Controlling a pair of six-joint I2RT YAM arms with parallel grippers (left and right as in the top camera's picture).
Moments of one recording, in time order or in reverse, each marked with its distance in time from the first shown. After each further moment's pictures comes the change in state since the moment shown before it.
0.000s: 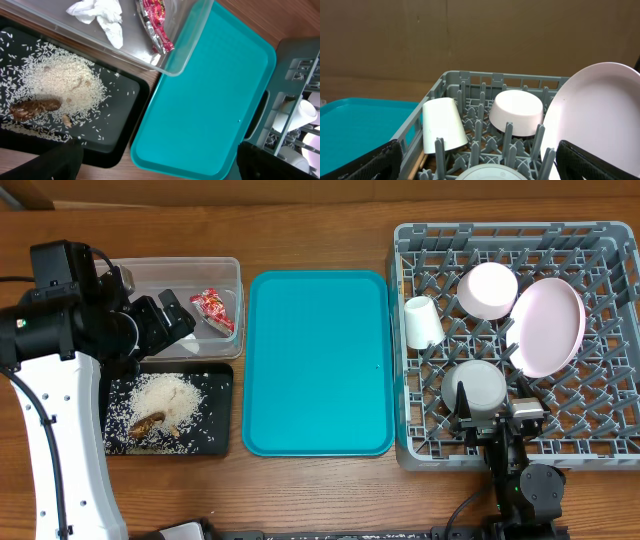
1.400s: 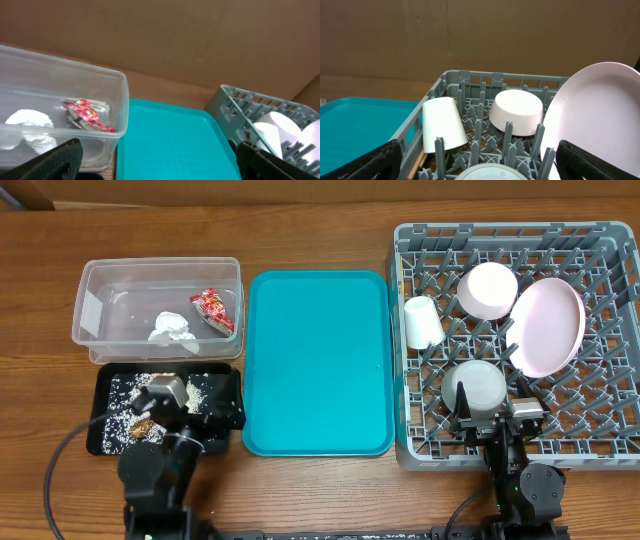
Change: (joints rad) left arm -0.160 -1.093 -1.389 1.368 0.024 -0.008; right arm 0.000 0.000 0.000 -0.002 0.000 -0.002
